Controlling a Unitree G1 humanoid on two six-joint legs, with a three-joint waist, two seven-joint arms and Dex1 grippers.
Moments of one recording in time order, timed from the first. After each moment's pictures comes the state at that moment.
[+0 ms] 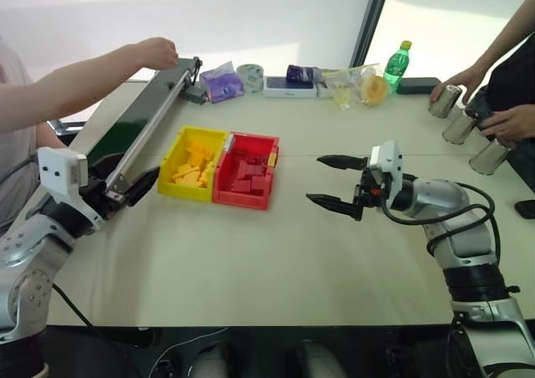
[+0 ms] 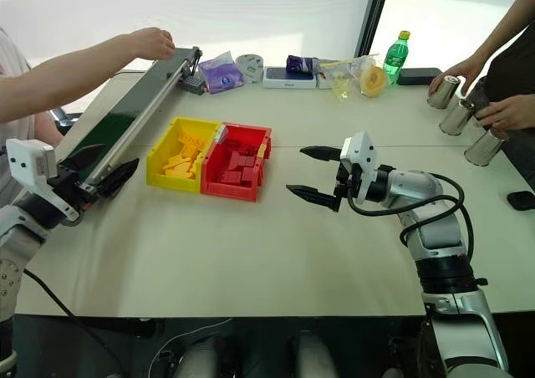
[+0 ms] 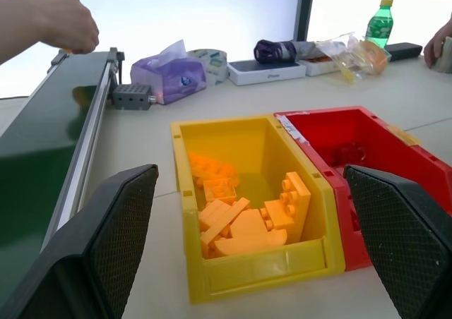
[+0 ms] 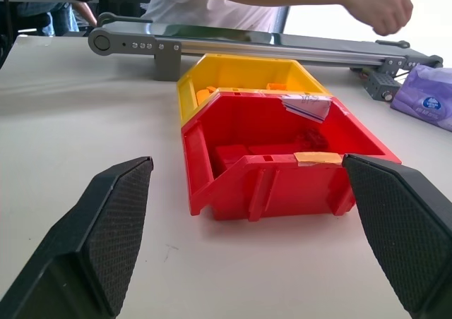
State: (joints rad) left arm -0.12 0.67 0.49 -0.34 -0.68 0.52 -0.53; right arm -0.52 -0.59 -0.02 0.04 0.44 0.19 1.12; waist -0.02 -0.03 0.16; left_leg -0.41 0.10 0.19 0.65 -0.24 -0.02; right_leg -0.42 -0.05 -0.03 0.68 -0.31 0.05
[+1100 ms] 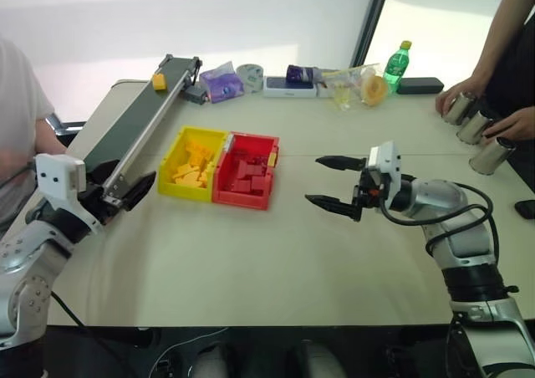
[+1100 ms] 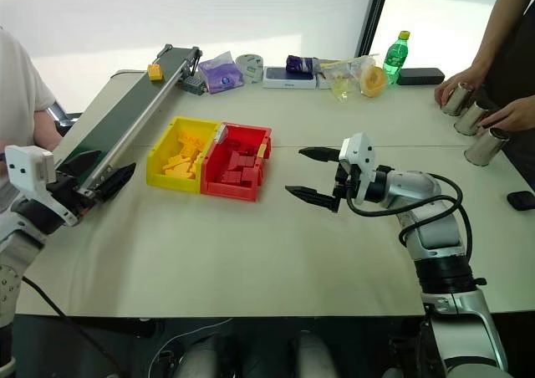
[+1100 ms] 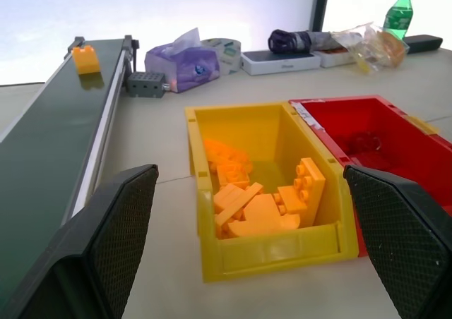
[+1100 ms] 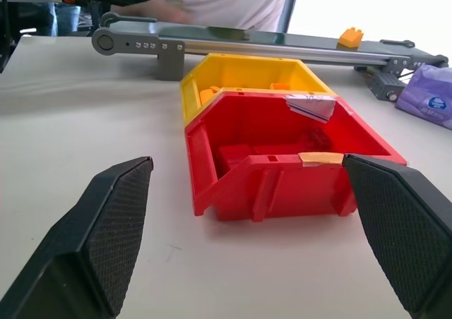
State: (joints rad) left arm -0.08 0.66 0.51 -0.34 -0.67 0.51 -0.52; right arm -0.52 -0.59 -0.02 0.05 0.44 0.19 1.13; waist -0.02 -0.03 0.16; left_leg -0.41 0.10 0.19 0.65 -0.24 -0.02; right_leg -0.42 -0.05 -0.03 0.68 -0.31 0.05
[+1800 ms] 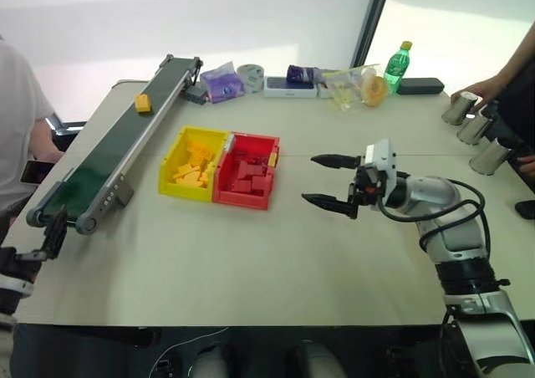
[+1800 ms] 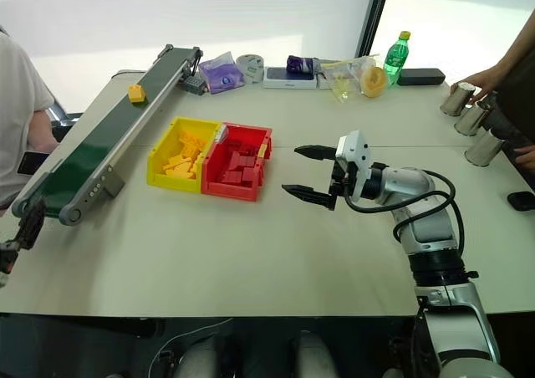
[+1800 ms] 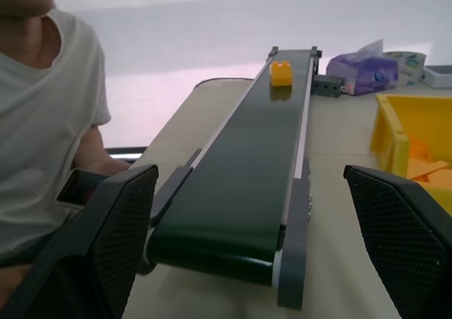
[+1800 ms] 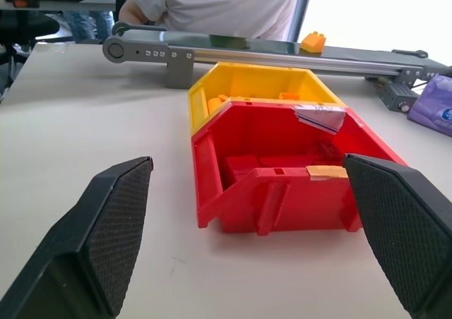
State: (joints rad) left arm 0.29 0.41 0.80 -0.39 -0.60 0.21 -0.39; right arm -0.57 -0.56 0.00 0.11 0.43 0.16 1.17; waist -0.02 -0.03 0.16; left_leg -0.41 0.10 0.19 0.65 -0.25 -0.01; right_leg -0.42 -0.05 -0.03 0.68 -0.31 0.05
